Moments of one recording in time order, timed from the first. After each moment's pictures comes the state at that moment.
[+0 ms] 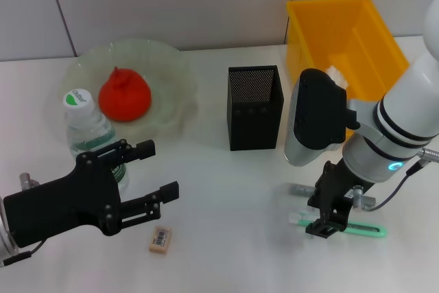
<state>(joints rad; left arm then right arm) -0.23 -2.07 1.24 0.83 1.40 1.51 -1.20 0.66 2.08 1.60 1.20 0.50 -1.52 2.21</state>
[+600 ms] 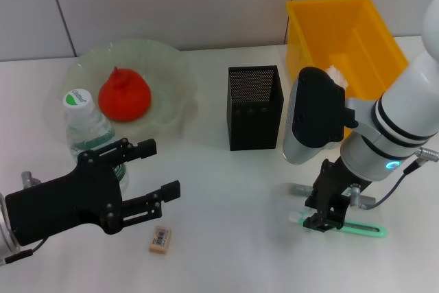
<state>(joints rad) -0.24 -2.07 1.24 0.83 1.40 1.51 -1.19 0.66 2.08 1.60 1.19 0.51 -1.50 2.21</state>
